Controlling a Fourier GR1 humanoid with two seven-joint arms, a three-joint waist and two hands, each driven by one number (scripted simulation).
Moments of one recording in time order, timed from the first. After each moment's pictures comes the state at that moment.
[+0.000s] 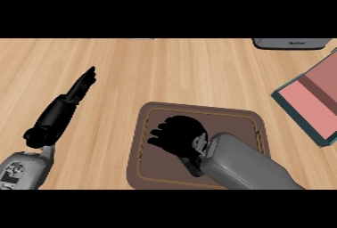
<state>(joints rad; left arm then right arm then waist) -0.22 0.42 -0.18 -1.53 0.05 -0.04 -0.09 -0.71 -0.20 0.76 -1.45 0.76 0.90 0.11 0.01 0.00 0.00</state>
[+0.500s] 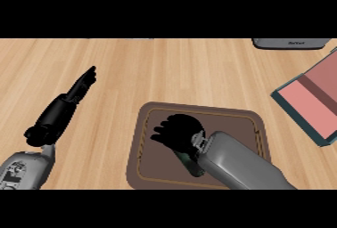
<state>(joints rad) -0.22 0.38 -0.13 -1.53 0.00 -0.08 -0.08 -0.69 -0.16 0.75 -1.35 0.91 0.85 0.02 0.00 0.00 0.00</state>
